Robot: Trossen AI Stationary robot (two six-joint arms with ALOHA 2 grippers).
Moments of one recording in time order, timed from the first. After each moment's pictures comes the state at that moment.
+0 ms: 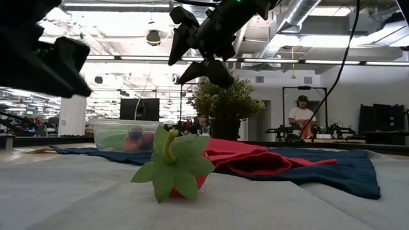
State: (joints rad) left arm -0.74 1.35 0.44 0.22 -0.66 -0.23; right arm 0.07 1.94 1.43 -0.12 0.57 1.81
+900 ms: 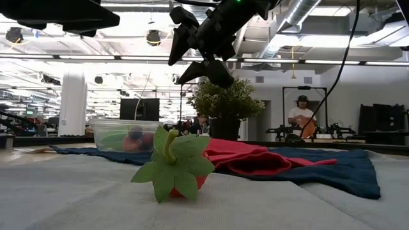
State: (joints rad) left arm -0.74 1.37 0.48 0.59 -0.71 0.11; right arm 0.07 1.94 1.43 -0.12 0.57 1.81
